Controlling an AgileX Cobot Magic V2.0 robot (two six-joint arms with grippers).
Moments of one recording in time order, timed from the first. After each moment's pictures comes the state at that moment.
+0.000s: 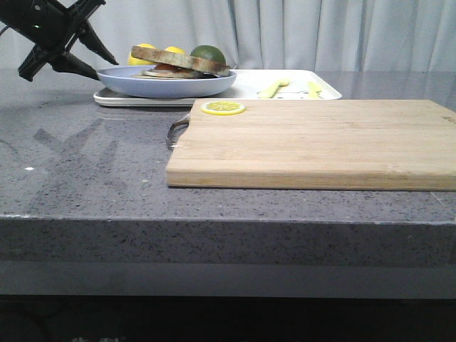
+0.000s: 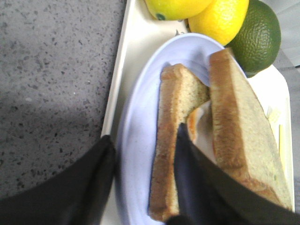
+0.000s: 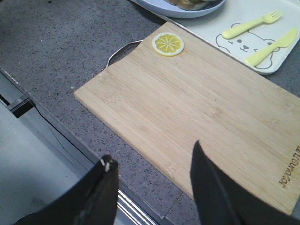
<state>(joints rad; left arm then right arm) 0.00 2.21 -1.98 -0.86 0.81 0.09 0.48 0.77 -0.94 0.14 0.82 -0.20</state>
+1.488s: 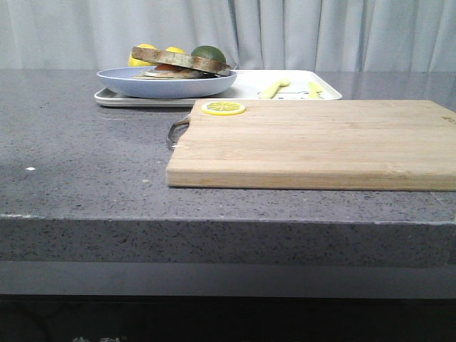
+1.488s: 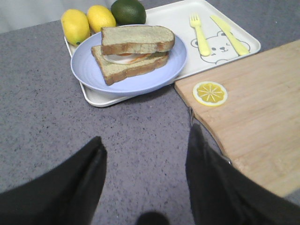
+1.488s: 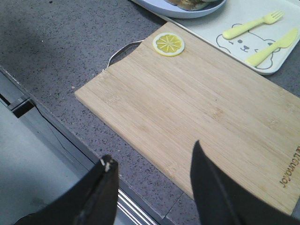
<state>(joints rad) -0.36 0.92 -0.96 -0.16 0.57 0.22 0.48 0.77 -0.94 0.14 0.82 -0.20</state>
